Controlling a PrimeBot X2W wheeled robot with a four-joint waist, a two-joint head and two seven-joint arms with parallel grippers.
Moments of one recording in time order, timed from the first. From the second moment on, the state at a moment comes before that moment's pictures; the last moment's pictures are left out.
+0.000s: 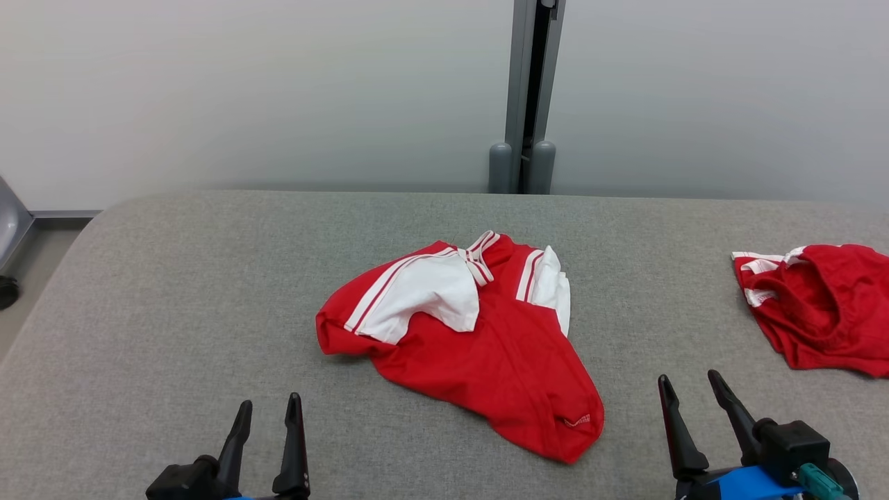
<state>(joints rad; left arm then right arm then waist) 0.06 0.19 -0.31 0.22 -0.55 0.06 -0.26 0.01 -0.05 0.00 0.27 0.11 0.13 -0.22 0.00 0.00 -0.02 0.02</state>
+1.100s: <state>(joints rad) 0.09 0.22 -0.32 0.15 -0.57 0.09 -0.24 -0.01 -0.05 0.01 0.29 0.11 0.13 -0.24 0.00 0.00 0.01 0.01</state>
